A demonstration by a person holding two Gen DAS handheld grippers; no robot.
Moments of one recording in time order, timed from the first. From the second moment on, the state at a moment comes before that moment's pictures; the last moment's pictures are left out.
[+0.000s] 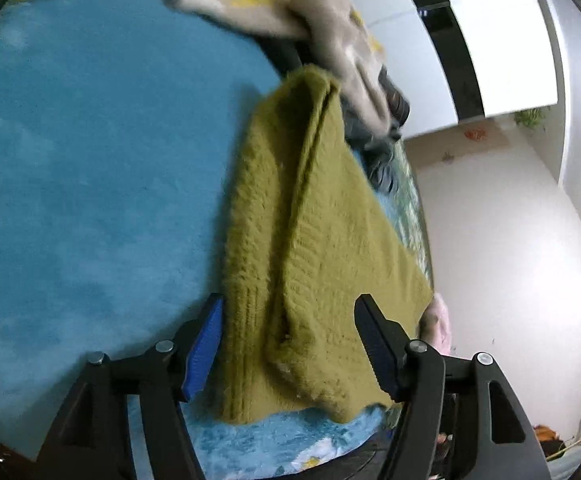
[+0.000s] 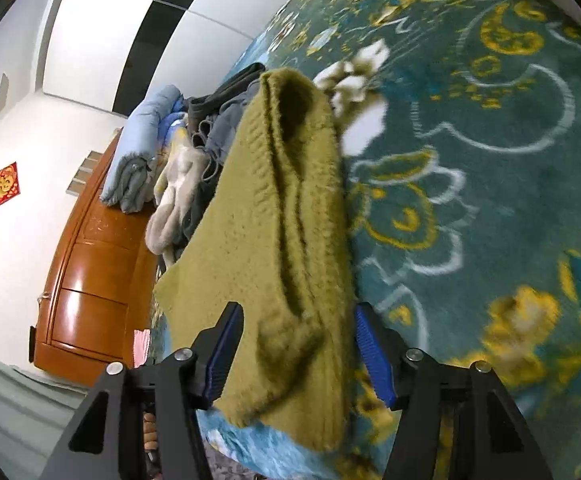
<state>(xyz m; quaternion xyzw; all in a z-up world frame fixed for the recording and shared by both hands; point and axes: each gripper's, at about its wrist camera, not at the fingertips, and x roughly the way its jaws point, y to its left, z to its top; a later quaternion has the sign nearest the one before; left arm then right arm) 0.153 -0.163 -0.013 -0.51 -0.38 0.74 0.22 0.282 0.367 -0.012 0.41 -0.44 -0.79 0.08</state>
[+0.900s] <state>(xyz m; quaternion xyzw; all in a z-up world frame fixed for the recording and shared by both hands) 0.036 -0.103 0.185 -0.39 -0.30 0.82 0.31 0.160 0.369 0.151 0.30 -0.38 -0.86 0.17</state>
